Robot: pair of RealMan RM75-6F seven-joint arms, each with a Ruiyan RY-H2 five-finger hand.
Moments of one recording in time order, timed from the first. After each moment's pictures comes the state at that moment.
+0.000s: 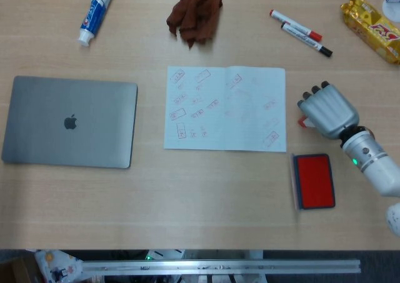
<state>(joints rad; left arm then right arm) 0.00 -1.11 0.02 -1.63 1.49 1.49 0.09 0.65 -1.56 -0.02 -1.31 -1.23 0.91 -0.63</state>
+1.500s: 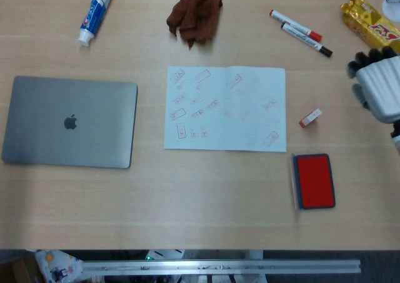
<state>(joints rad) -0.02 -1.17 -0.03 -1.59 1.51 1.54 0.08 0.50 -1.34 0.05 -1.56 -1.32 1.31 -0.60</state>
